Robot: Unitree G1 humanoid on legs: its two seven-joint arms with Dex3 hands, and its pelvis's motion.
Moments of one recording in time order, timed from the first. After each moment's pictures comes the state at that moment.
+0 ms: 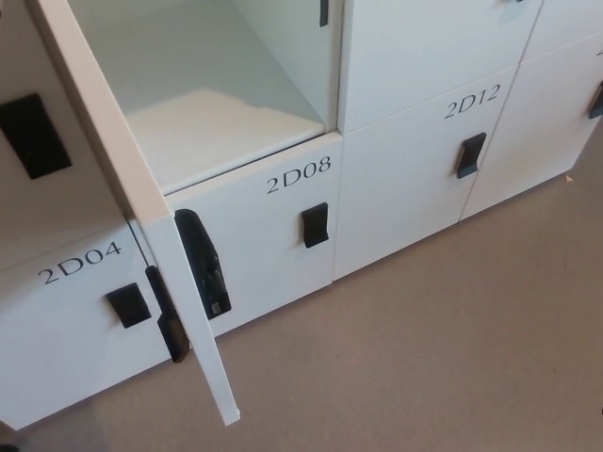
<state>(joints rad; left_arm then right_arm) -0.09 0.42 0.69 0.63 -0.38 0.05 -0.33 0.28 -0.31 -0.28 0.15 0.21 0.11 0.11</state>
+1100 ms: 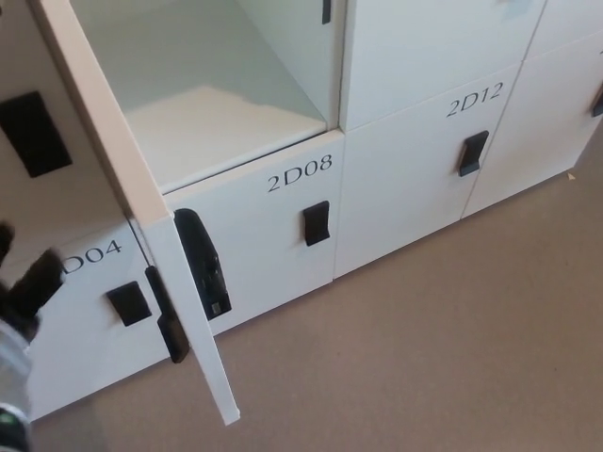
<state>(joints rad) -0.46 0.29 0.49 0.93 -0.34 0.04 -0.05 0.22 -0.37 -0.26 0.19 0.16 0.13 0.12</state>
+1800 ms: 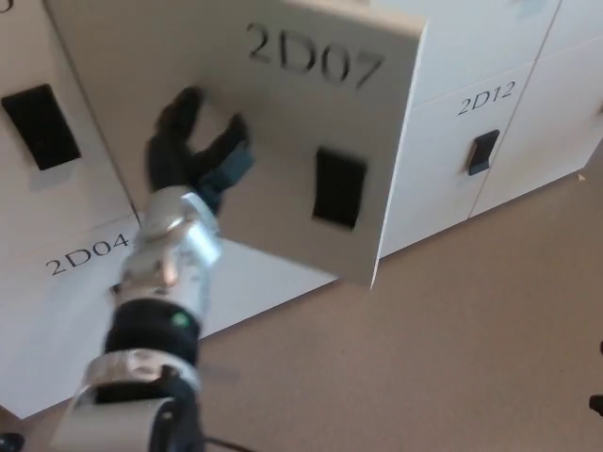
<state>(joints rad) -0.75 -0.06 0.30 0.85 -0.25 0.04 0.11 0.25 -0.36 -0.21 0.14 0.14 0.13 0.12</state>
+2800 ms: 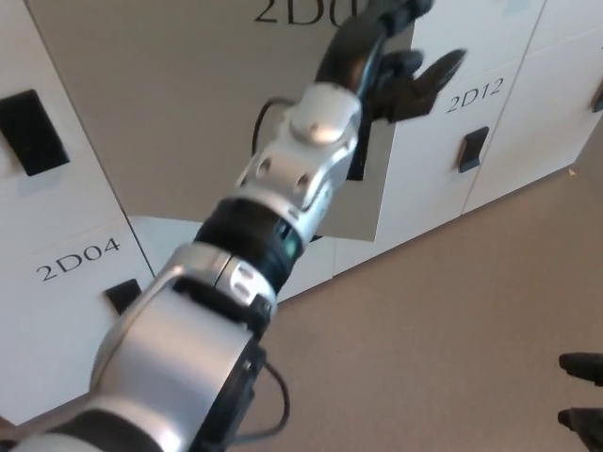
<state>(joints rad) -1.14 -0.08 -0.20 1.03 -0.09 0.06 0.06 0.35 -0.36 -0.10 -0.01 0.06 0.11 0.12</state>
